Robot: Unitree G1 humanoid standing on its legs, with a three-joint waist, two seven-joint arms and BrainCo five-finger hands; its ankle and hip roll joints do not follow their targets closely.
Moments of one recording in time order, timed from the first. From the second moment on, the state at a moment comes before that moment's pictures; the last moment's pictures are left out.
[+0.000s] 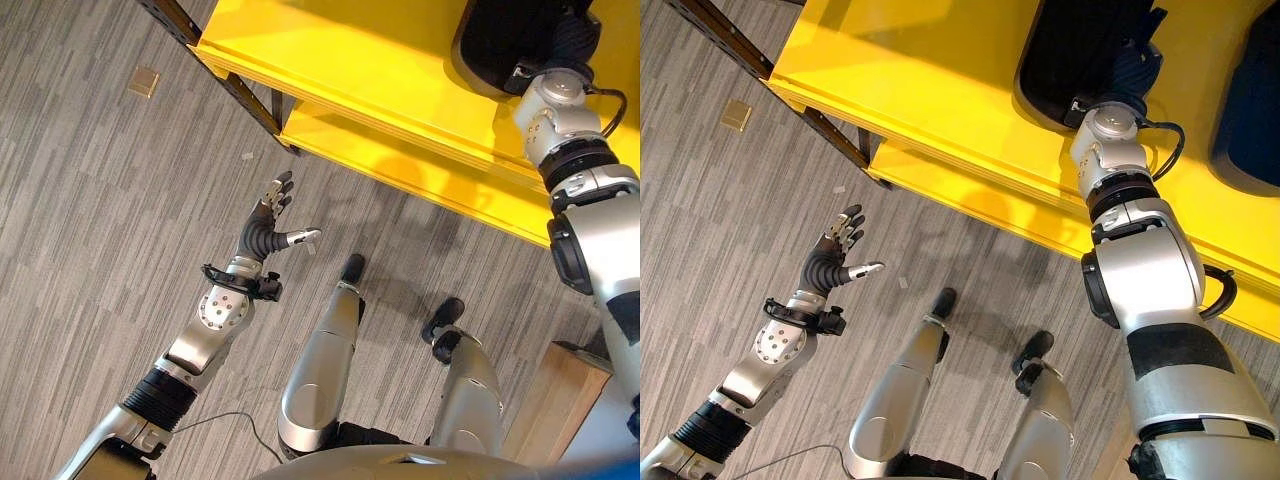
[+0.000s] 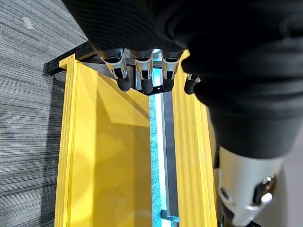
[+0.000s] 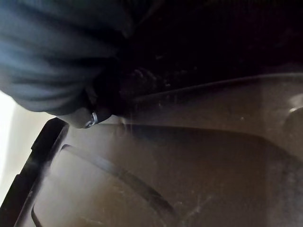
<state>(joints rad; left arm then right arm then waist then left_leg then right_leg) -0.16 0.62 -0.39 -0.04 -0.42 -0.26 0.25 -1.47 -0.48 0.28 1.31 0.67 -0.12 -0.55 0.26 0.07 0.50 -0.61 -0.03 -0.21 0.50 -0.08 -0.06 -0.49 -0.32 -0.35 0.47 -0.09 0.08</state>
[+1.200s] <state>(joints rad) -0.16 0.62 -0.41 -0.04 -0.42 -0.25 0.29 -1.48 -0.48 0.22 1.35 0.69 -0.12 -0.62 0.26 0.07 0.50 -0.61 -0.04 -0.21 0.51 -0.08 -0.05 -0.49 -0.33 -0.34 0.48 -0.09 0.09</state>
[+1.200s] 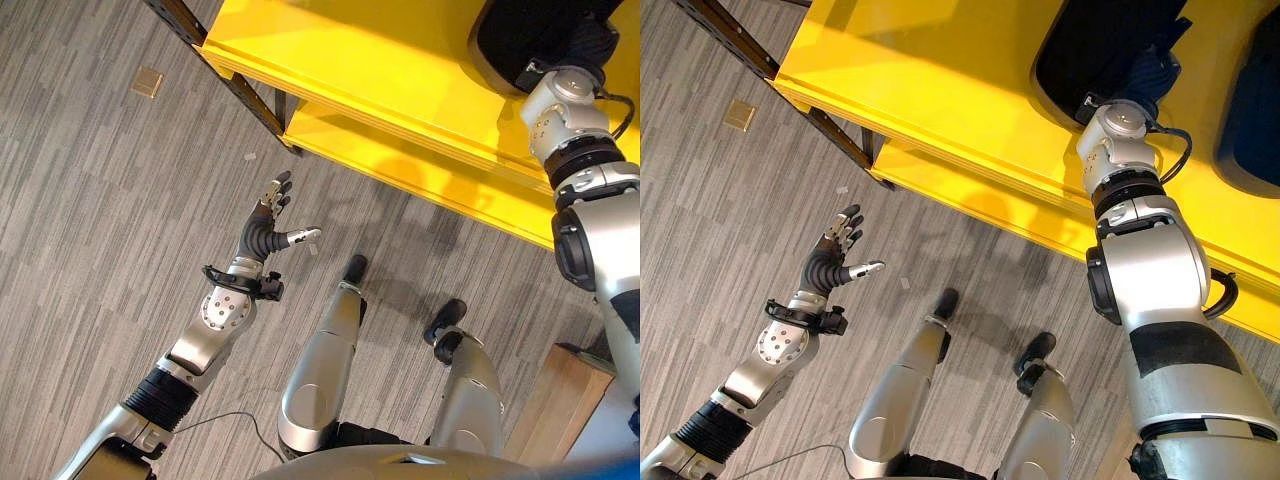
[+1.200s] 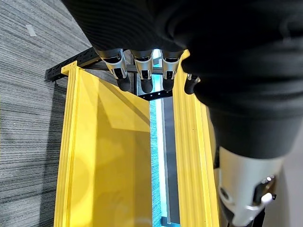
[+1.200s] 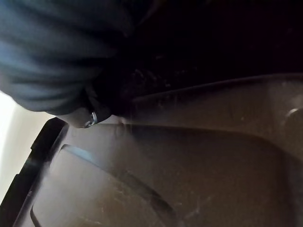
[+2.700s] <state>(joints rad) -0.14 0.63 -0.39 -0.03 -0.40 -0.25 0.33 -1.16 -0.38 0.13 0.38 0.08 -0.10 -0.95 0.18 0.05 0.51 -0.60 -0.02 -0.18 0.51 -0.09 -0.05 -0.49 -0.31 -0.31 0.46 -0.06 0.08</state>
